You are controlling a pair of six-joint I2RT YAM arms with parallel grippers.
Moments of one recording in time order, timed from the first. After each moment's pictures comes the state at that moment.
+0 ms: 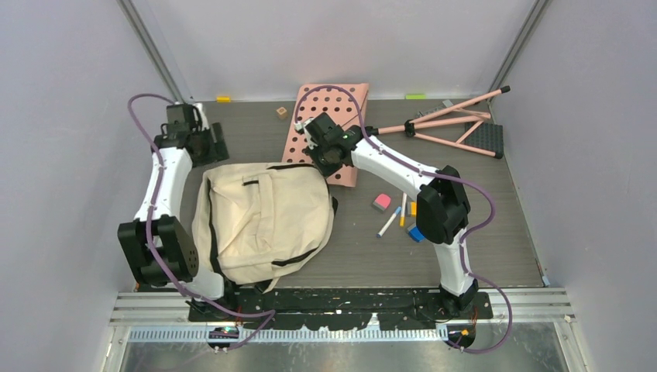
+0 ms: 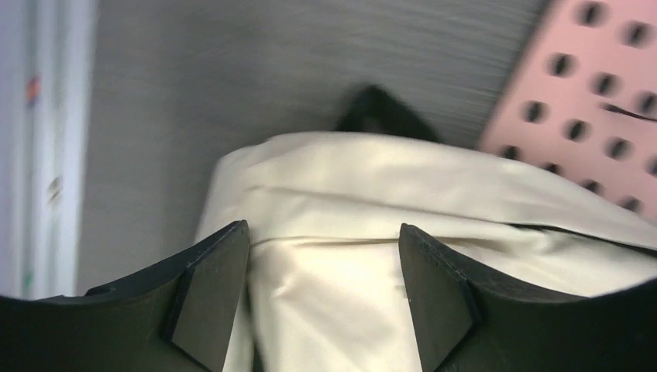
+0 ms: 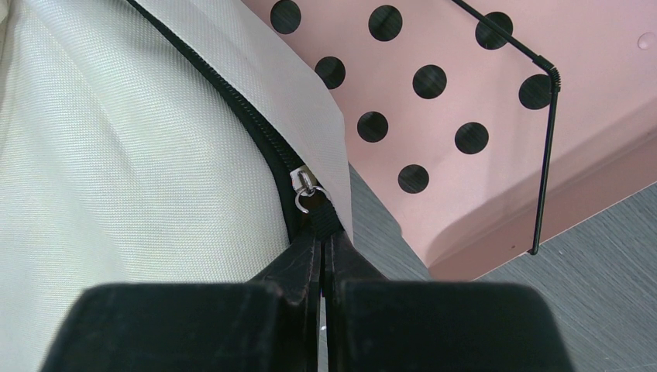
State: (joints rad) left arm 0.18 1.51 1.34 -0.74 0.01 -0.15; right arm 0.76 2.05 1.85 -0.77 0.07 0.06
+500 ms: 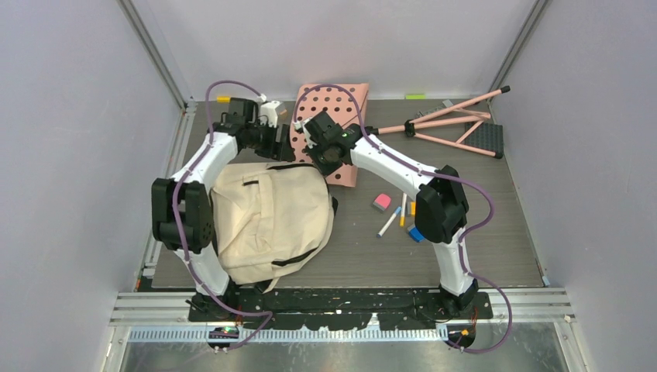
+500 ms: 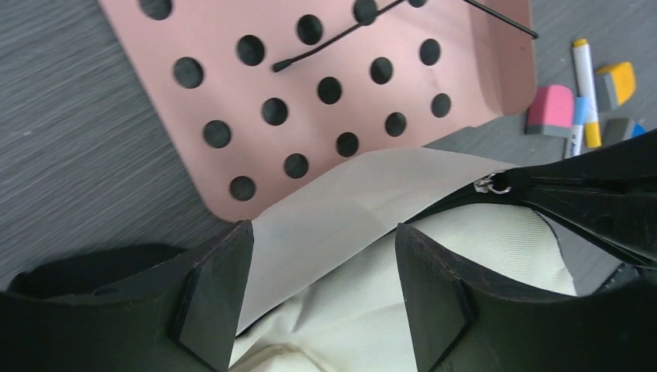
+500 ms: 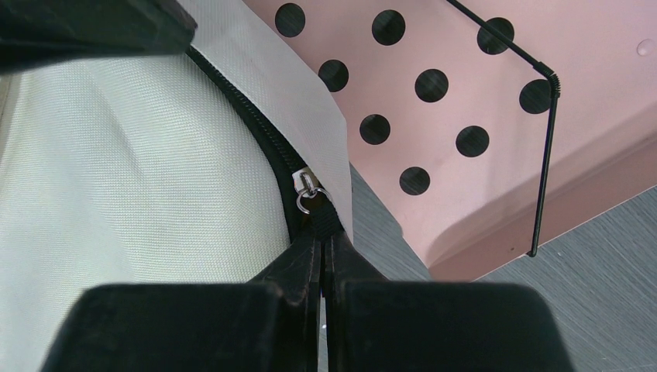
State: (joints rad) left arm -0.15 1.76 1.44 -0.55 0.52 0.08; right arm 0.76 2.06 1.88 -0.79 0.06 0.06
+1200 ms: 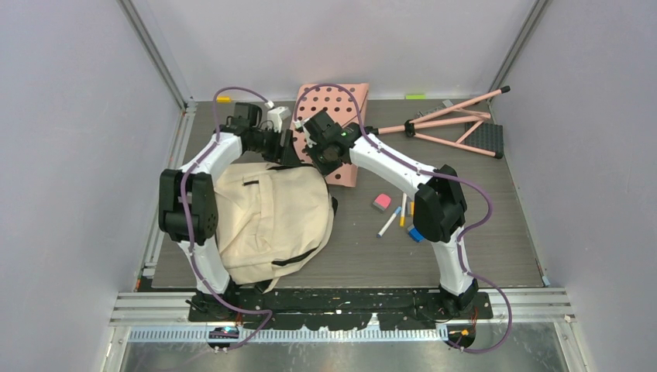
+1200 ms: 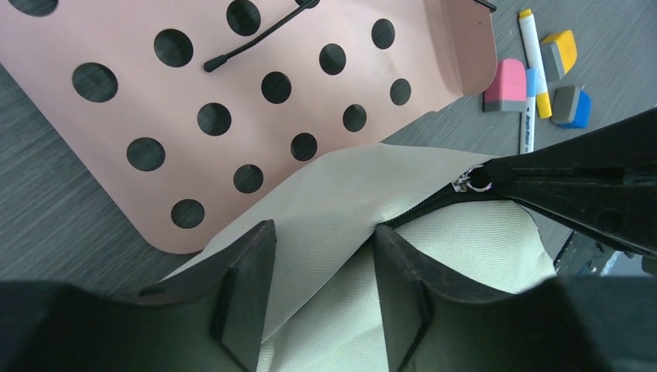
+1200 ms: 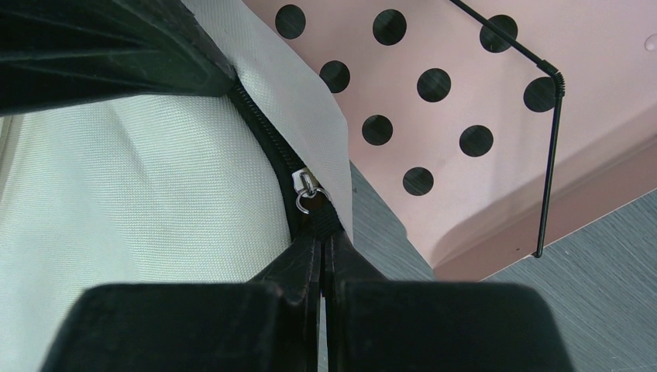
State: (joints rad) left arm -0.16 1.86 1.43 -0.52 0.72 0.10; right arm 0.76 2.08 1.91 -0.81 0.05 0.08
